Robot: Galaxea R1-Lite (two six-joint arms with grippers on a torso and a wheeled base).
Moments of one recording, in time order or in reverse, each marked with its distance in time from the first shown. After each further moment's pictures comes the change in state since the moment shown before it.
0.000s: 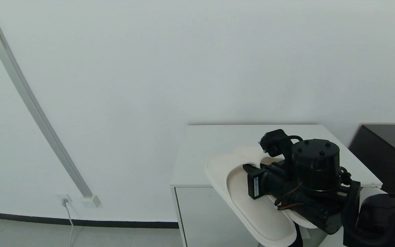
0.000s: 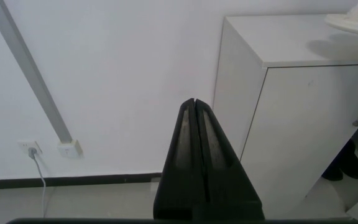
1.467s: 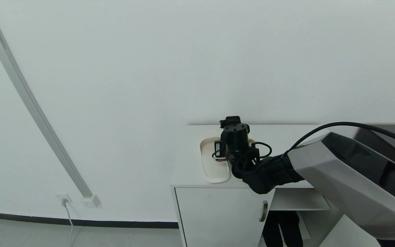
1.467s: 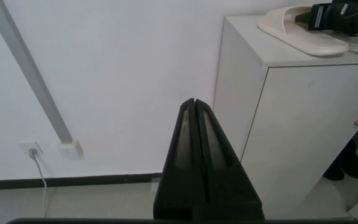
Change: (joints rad) left arm 0.000 0.000 0.000 0.000 -0.001 0.004; right arm -0.107 0.621 -0.867 0.182 -0.260 0.016
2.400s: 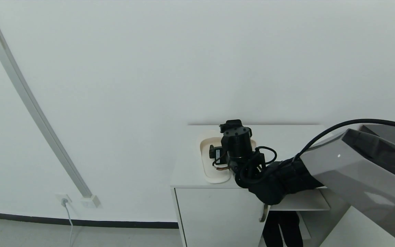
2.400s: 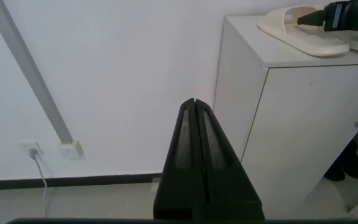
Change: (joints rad) left arm 0.000 0.000 0.000 0.000 0.000 0.000; right arm 0.052 -0.114 0.173 -0.001 -0.003 0.036
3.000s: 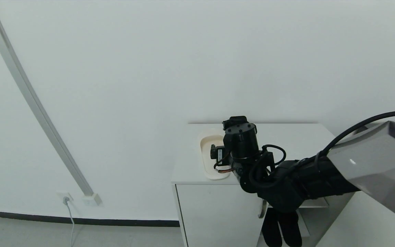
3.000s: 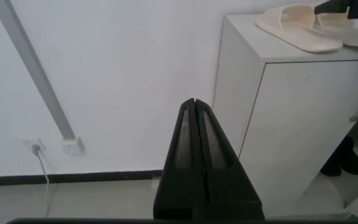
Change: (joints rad) left arm 0.000 0.000 0.000 -0.001 0.000 0.000; right arm 0.043 -0.130 0.107 0.043 -0.054 0.036
